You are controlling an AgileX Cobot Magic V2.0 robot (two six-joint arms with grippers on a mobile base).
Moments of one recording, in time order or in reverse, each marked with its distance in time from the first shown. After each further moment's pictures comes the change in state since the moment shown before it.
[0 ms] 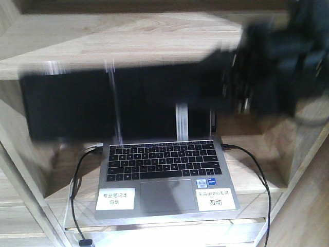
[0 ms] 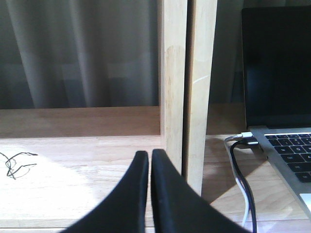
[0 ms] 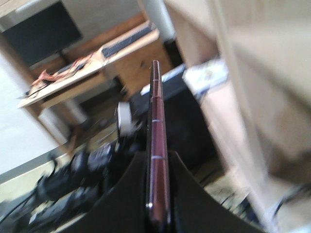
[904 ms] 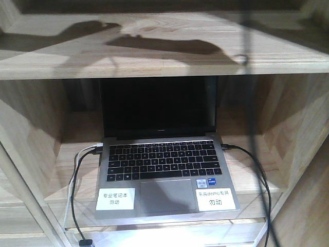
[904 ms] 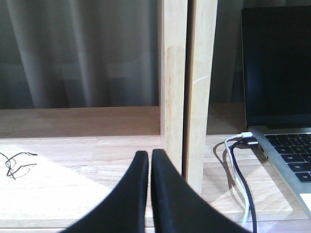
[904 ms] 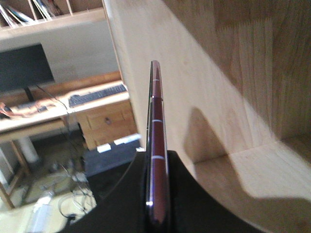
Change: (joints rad) left arm 0.000 0.000 0.000 0.000 0.000 0.000; right arm 0.068 0.540 -0.795 -0.037 -0.116 0.050
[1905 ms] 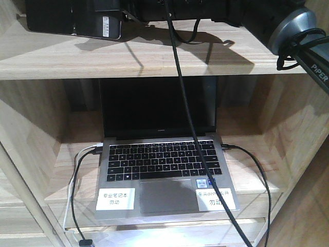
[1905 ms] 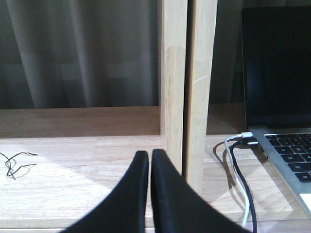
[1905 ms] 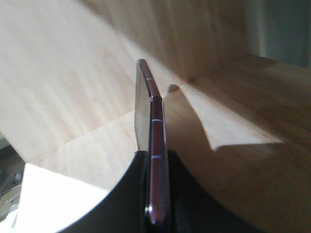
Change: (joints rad) left arm 0.000 0.000 0.000 0.000 0.000 0.000; right arm 0.017 0.243 -0.034 -0.077 -0.183 0.028
